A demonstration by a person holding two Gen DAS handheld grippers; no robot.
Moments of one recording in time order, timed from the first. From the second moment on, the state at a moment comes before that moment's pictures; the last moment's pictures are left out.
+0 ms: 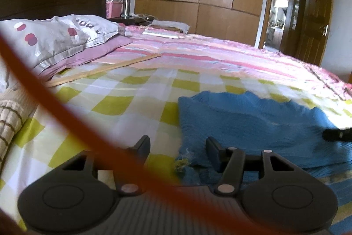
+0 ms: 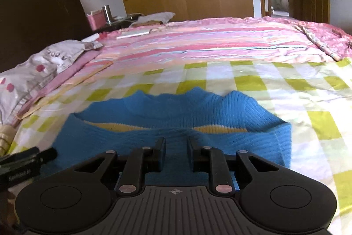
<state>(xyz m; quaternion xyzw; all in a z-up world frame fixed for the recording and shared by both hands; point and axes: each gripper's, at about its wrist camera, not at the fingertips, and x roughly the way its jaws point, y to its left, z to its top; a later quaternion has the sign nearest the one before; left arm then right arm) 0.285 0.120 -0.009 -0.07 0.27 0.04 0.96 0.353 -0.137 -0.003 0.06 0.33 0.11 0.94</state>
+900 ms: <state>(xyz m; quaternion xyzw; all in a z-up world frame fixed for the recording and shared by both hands) 0.275 0.109 -0.012 -0.03 0.30 0.04 0.95 0.325 -0.187 -0.002 0.11 0.33 0.04 0.94</state>
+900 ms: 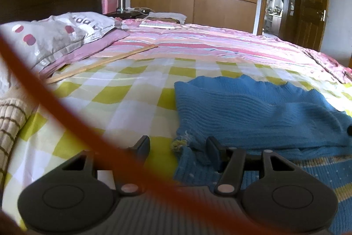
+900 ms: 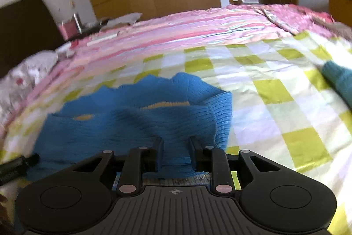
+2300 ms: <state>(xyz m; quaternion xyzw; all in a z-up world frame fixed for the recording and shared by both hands) 0.108 0.099 0.009 -0.02 0.41 0.04 0.91 0.117 -0.249 -0.025 0.21 0.40 0.12 0.88</state>
